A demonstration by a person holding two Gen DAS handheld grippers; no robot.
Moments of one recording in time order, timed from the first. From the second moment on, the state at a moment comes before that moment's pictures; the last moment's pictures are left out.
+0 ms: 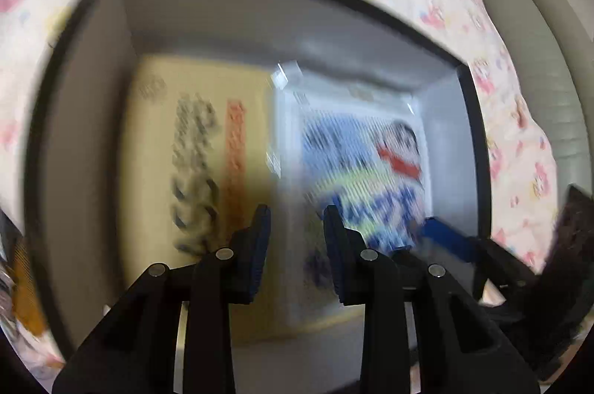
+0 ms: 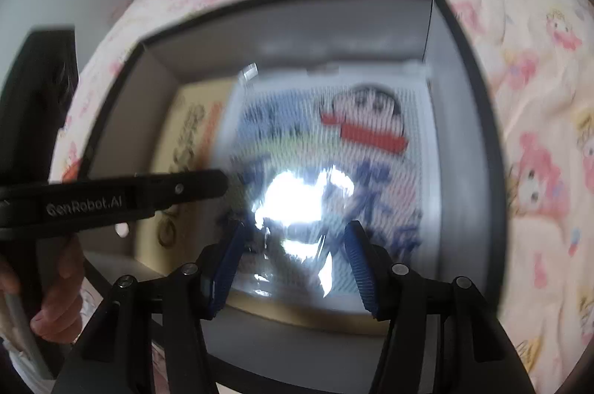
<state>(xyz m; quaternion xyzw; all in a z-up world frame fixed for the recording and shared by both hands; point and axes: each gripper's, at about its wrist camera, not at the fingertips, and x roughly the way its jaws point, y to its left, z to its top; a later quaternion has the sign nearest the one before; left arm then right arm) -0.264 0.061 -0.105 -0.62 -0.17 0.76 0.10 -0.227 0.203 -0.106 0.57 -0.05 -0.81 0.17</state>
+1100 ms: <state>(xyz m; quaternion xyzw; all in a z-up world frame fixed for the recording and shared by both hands) -0.246 0.021 -0.123 -0.64 -0.22 0.73 0.11 -0.243 0.209 -0.113 0.58 -0.07 -0.79 0.18</state>
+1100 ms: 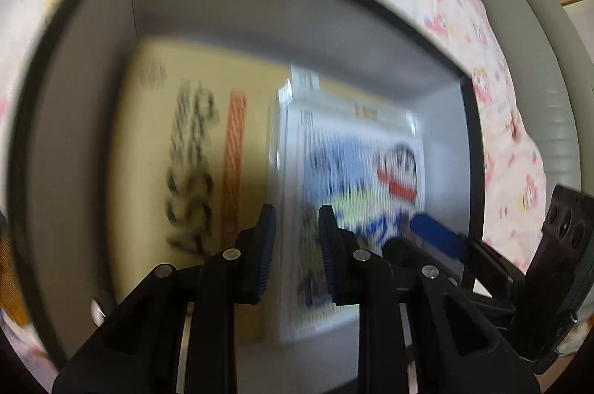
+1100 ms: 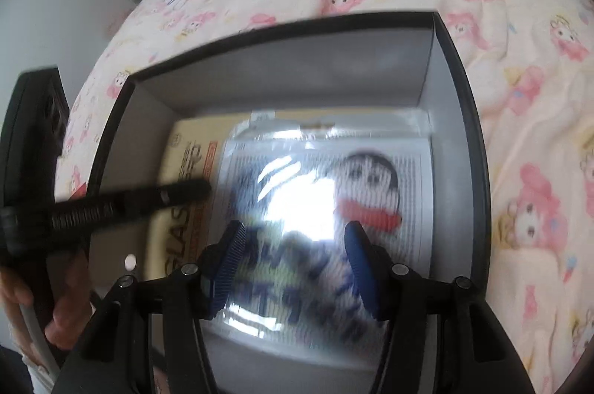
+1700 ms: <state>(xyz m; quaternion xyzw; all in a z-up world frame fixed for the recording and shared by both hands) -0.200 0.023 -0.074 -0.56 -0.16 0.80 0.12 -0.212 0.210 -0.094 0.54 -0.04 -0.83 0.13</state>
